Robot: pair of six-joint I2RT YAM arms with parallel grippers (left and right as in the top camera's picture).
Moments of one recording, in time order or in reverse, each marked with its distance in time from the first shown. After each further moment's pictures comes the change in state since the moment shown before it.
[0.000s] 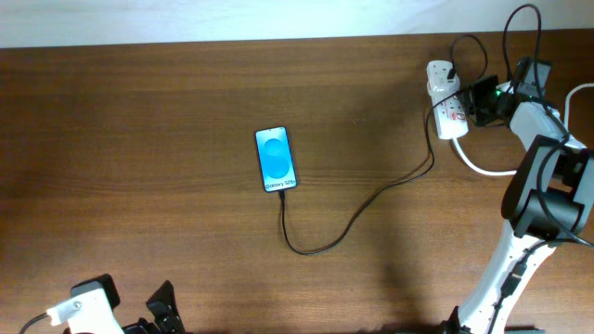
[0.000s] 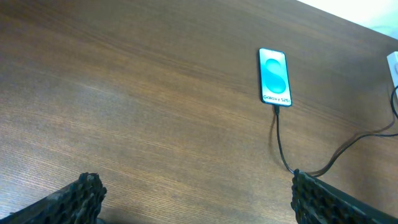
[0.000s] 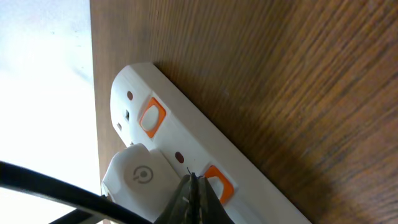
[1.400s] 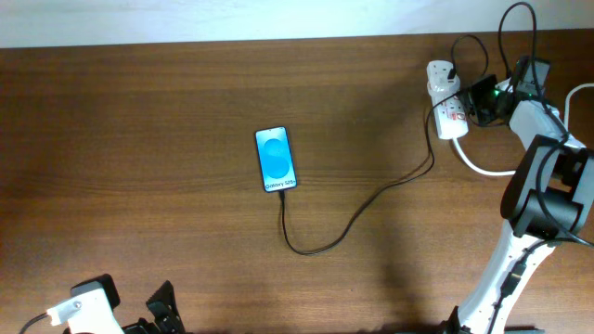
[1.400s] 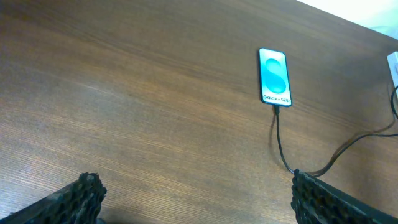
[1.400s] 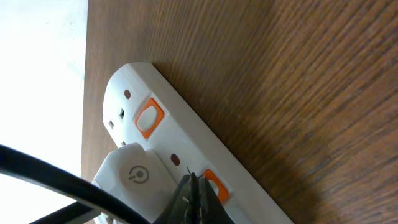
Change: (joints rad) left arm 0.000 0.000 0.000 0.000 0.000 0.000; right arm 0.005 0.001 0.014 -0.015 0.040 -0.102
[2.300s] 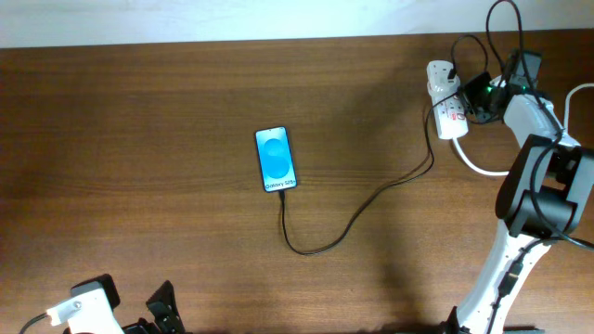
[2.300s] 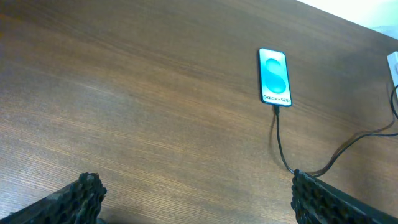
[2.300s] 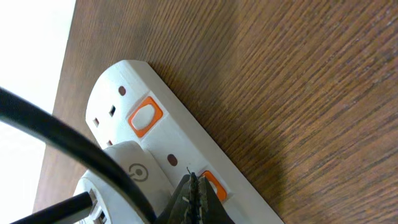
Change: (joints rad) left arm 0.000 0.000 0.000 0.000 0.000 0.000; right arm 0.042 -0.003 0.040 -0.087 0.135 -0.119
